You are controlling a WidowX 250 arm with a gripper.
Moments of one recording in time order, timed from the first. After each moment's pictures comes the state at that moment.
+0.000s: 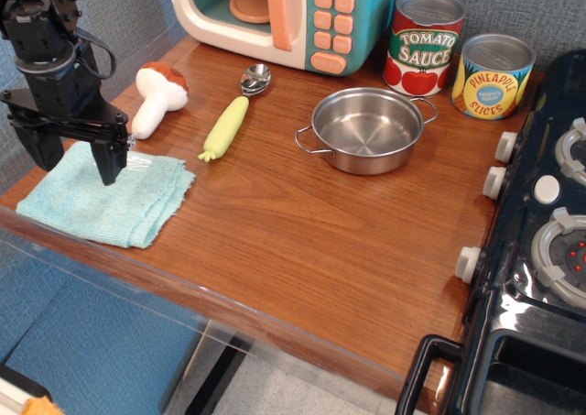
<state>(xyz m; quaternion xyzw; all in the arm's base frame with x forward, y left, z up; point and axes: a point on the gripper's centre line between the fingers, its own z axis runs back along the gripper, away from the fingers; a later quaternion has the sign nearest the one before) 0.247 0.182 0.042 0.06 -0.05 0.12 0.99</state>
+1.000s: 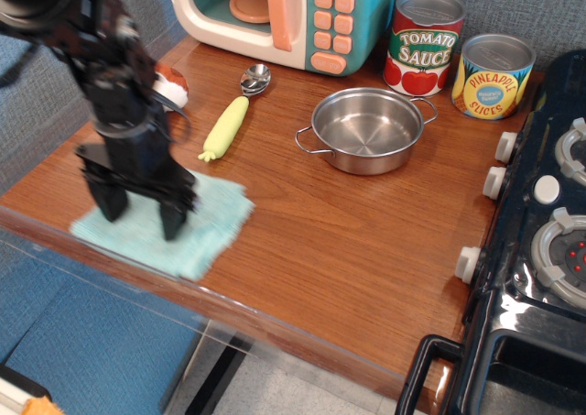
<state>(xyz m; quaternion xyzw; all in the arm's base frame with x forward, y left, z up) 0.241 0.089 0.008 0.02 -0.02 0.03 1.00</state>
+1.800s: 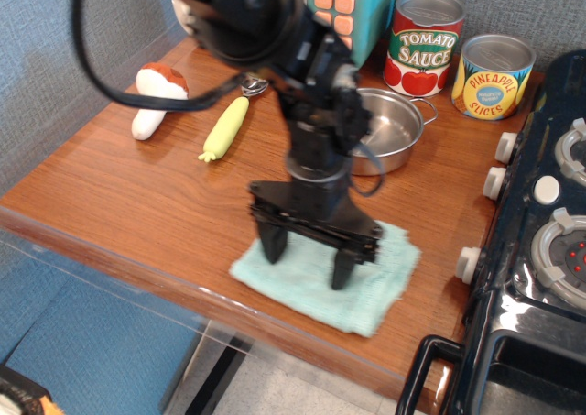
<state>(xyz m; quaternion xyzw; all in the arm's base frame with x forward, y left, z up) 0.260 -0.070 0.000 -0.01 -0.02 -0.03 1.00</state>
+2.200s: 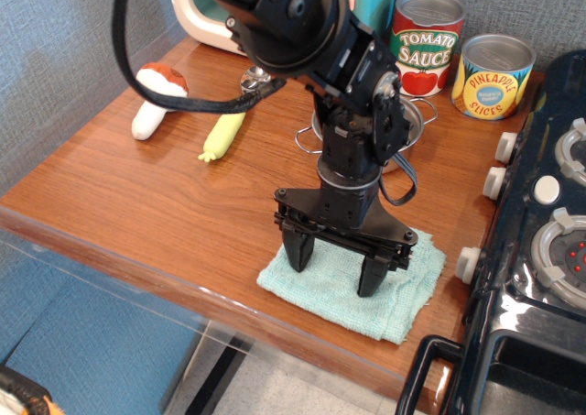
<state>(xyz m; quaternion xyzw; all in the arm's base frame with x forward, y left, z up) 0.257 -0.079 0.004 0.00 -0.01 0.00 1.00</state>
